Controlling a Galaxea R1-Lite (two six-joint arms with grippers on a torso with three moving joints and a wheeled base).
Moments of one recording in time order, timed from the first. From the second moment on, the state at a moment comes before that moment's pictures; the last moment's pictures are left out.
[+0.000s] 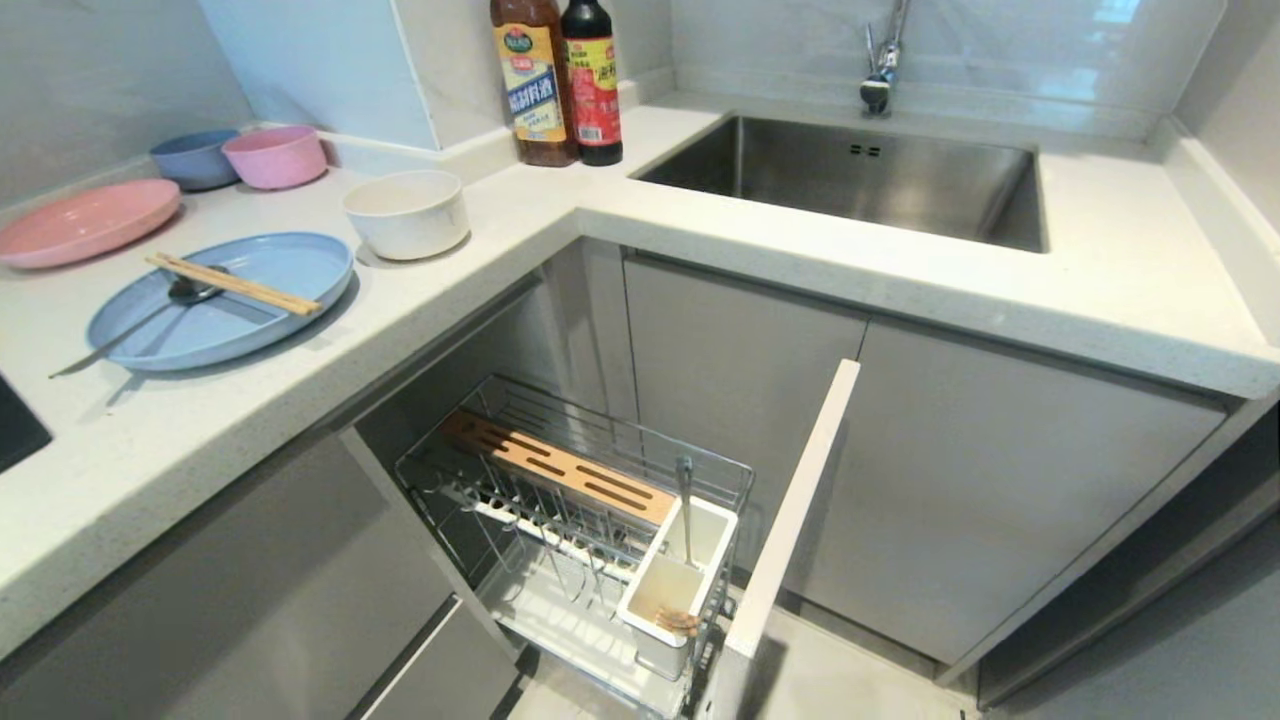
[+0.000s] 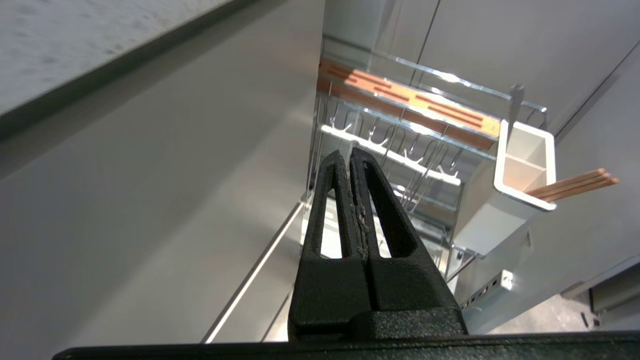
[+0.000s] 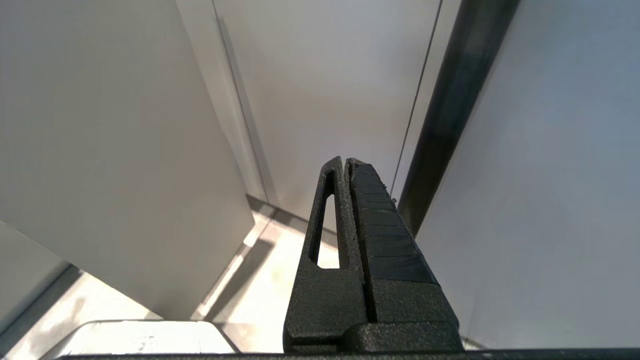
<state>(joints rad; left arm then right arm) 0.00 0.00 0.00 -0.03 0.02 -0.08 0.00 0.00 0.00 0.00 0.00 0.01</state>
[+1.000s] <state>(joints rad) 0.00 0.00 0.00 -0.03 0.02 -0.08 0.00 0.00 0.00 0.00 0.00 0.01</state>
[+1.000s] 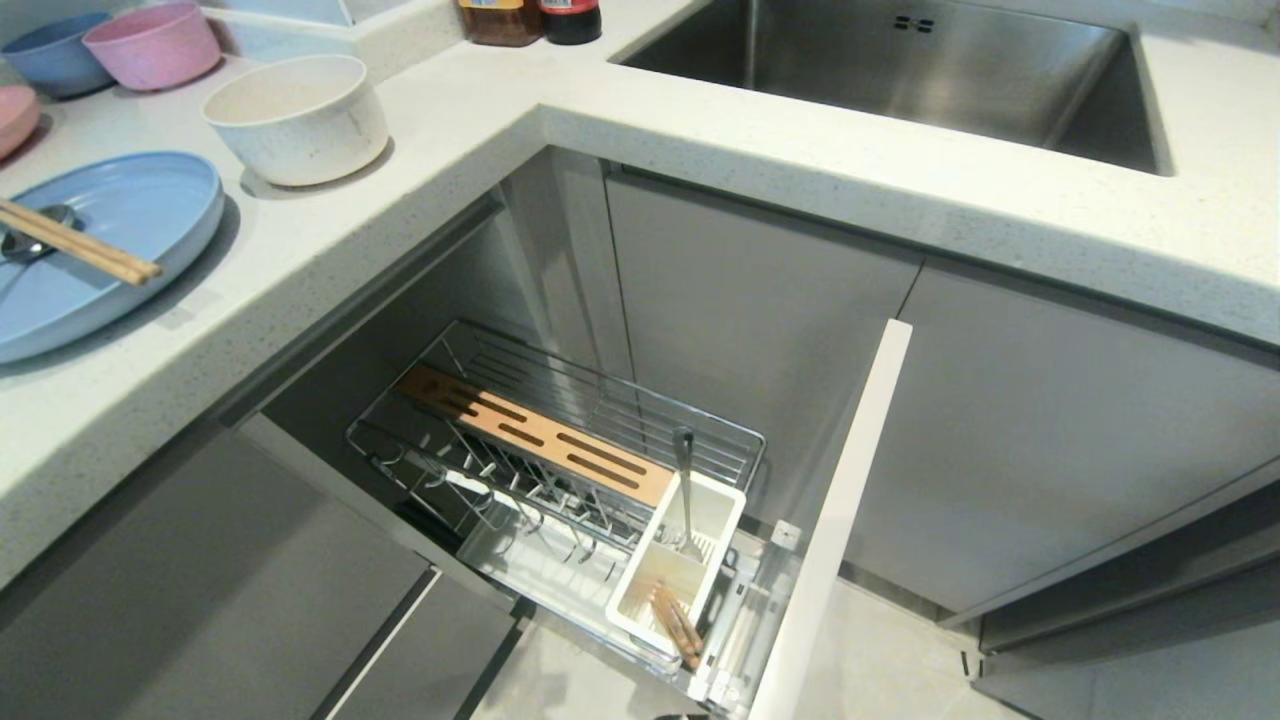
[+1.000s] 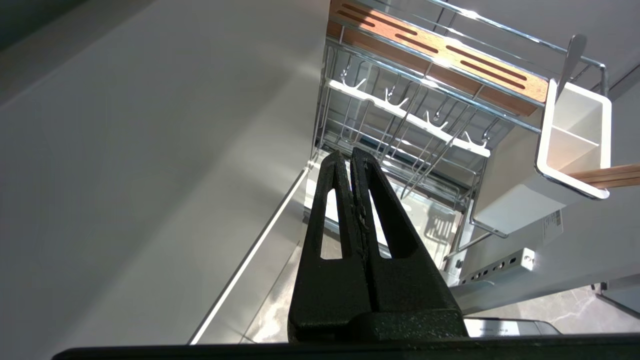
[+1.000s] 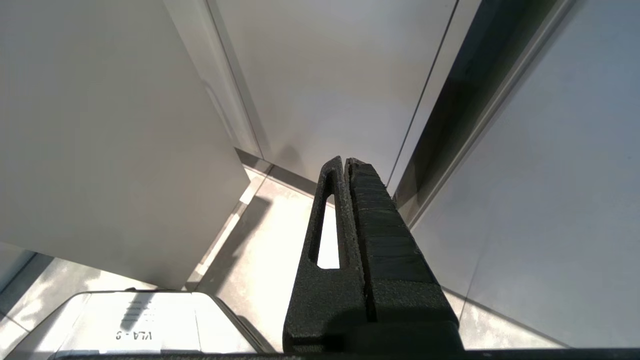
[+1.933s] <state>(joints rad) 0.00 0.00 -0.14 -0.21 -0.37 -0.05 0.00 0.00 0.00 0.00 0.00 0.01</state>
